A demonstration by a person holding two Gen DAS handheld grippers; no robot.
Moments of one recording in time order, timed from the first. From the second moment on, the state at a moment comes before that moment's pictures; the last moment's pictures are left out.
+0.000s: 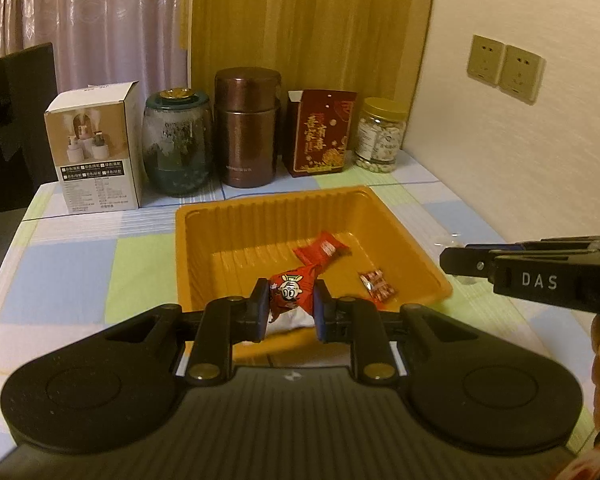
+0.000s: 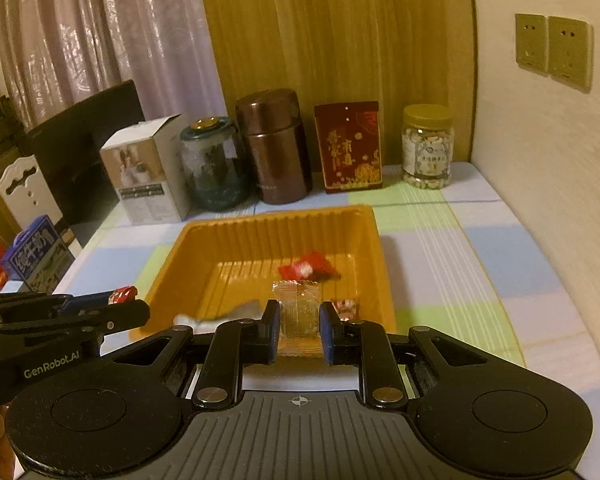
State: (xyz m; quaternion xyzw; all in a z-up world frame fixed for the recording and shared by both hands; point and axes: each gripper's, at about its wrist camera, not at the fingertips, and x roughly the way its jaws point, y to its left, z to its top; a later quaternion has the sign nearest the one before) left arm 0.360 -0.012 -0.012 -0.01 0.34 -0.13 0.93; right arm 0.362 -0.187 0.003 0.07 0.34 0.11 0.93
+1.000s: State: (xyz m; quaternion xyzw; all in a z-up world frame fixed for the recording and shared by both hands) left arm 0.419 -0.004 -0.037 -0.01 0.37 -0.12 0.92; right arm 0.425 -0.193 -0.023 0.12 0.38 0.11 0.91
